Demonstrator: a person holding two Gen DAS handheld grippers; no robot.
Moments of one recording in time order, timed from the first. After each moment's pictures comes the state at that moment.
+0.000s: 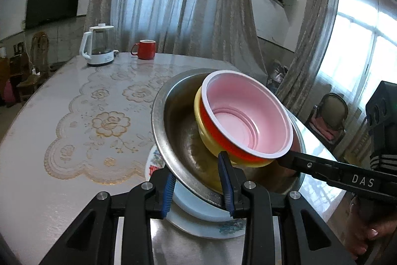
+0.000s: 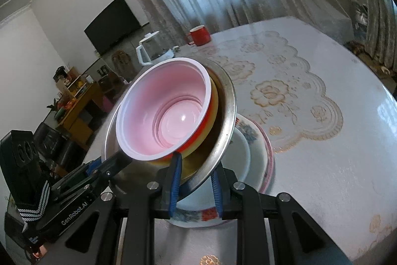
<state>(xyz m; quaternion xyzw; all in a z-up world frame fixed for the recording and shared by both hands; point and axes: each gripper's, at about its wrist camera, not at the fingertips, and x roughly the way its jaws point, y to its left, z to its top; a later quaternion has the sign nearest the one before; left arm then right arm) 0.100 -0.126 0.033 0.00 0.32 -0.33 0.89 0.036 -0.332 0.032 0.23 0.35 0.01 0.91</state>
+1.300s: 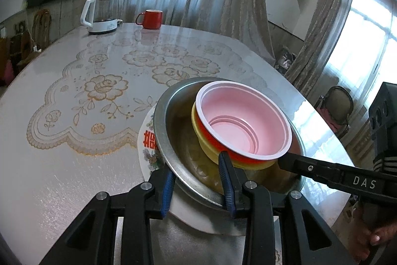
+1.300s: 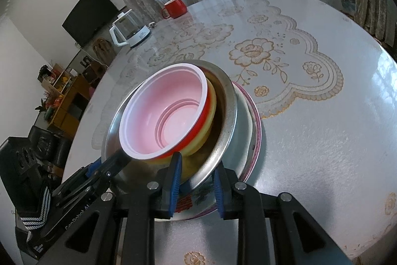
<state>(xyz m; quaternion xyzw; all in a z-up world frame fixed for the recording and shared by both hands) 0.110 -0.136 -0.018 0.00 0.38 -0.31 0.87 0.051 -0.344 -0.018 0.26 0.42 -0.02 0.87</state>
